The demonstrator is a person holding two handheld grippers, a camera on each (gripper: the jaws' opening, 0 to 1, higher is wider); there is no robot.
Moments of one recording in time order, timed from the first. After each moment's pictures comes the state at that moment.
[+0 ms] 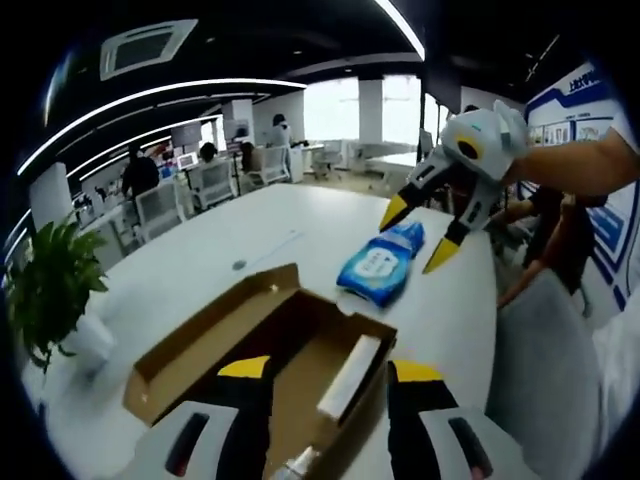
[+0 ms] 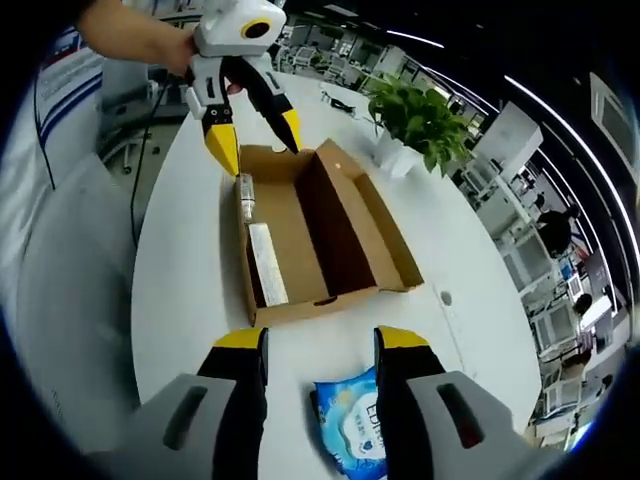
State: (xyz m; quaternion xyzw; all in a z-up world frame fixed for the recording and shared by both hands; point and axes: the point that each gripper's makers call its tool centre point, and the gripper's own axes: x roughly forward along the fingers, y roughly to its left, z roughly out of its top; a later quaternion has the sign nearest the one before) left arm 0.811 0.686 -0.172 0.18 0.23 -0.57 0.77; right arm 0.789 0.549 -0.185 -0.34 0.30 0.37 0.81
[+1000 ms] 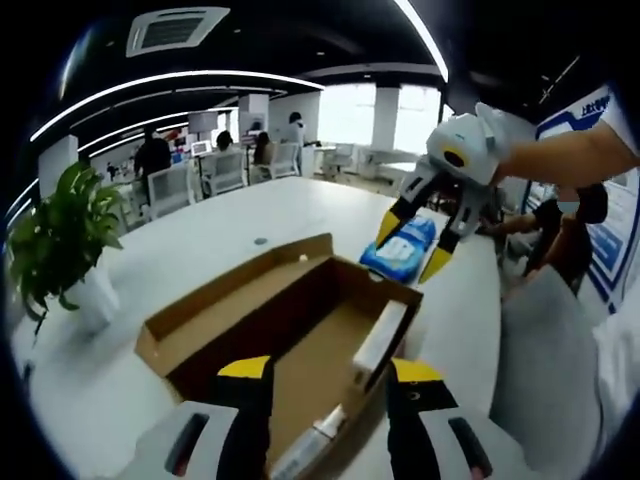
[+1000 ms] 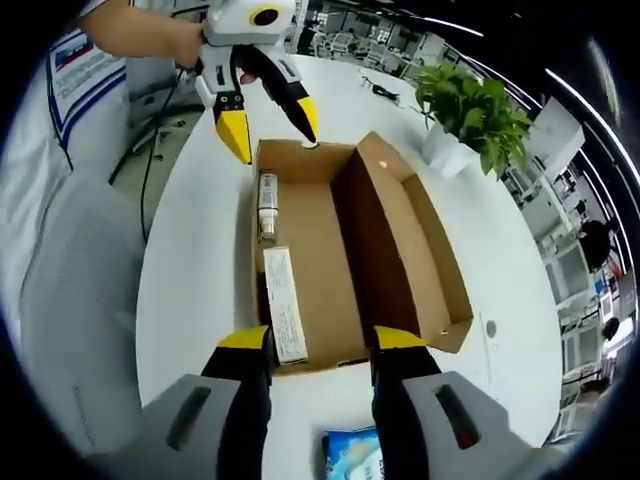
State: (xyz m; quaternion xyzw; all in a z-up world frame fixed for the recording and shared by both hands) left arm 0.832 0.743 -0.200 0.14 0.25 -0.56 0.77; right arm 0.818 0.609 -0.230 -0.34 0.36 0.45 0.74
